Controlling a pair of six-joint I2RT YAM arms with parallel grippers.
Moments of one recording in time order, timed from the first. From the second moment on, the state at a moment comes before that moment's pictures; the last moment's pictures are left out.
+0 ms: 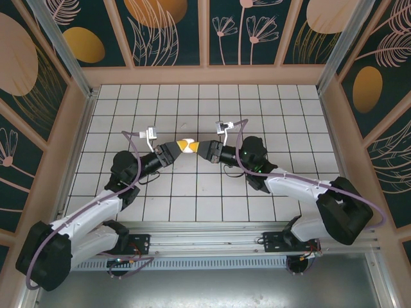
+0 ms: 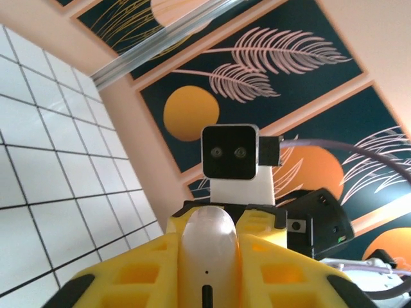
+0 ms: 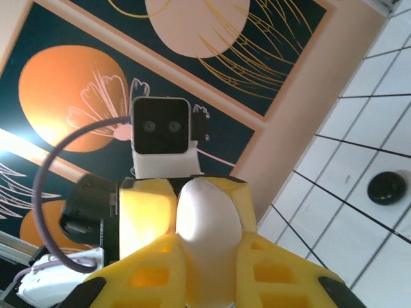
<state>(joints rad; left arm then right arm) -0.51 1.00 0.44 0.69 0.54 -1.12 0.77 1.34 0.67 0.76 -0.56 1.05</state>
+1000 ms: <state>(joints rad) -0.52 1.07 0.75 0.11 0.91 -0.18 0.68 1.17 1.23 -0.75 -0.52 -0.10</state>
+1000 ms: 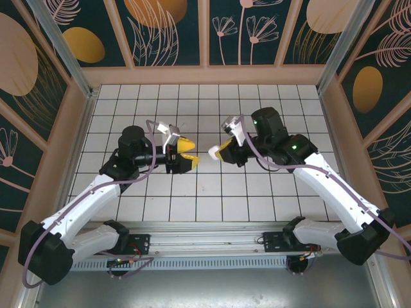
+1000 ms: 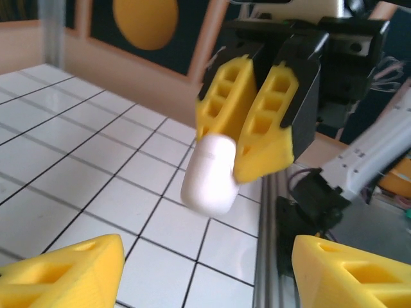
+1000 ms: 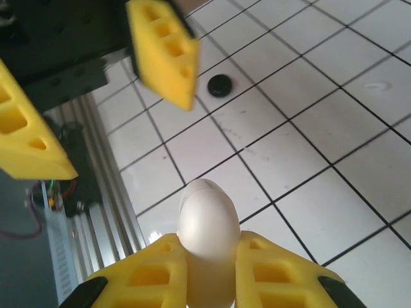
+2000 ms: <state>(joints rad) -0.60 1.21 0.75 0.07 1.07 0.04 0.80 1.27 1.27 -0.83 -0.54 -0.29</state>
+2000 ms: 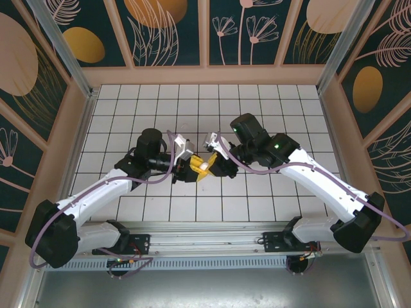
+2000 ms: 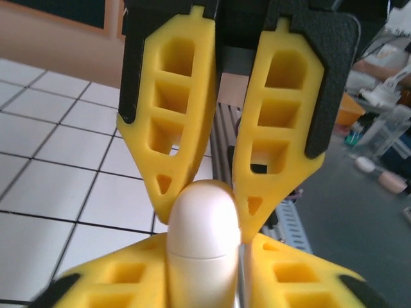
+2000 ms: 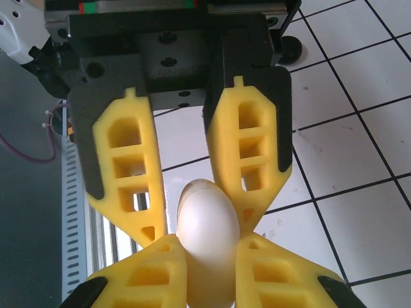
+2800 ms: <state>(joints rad) -0.60 1.16 0.68 0.10 1.02 -0.04 0.78 1.20 1.21 -0.72 -0.46 -0.22</state>
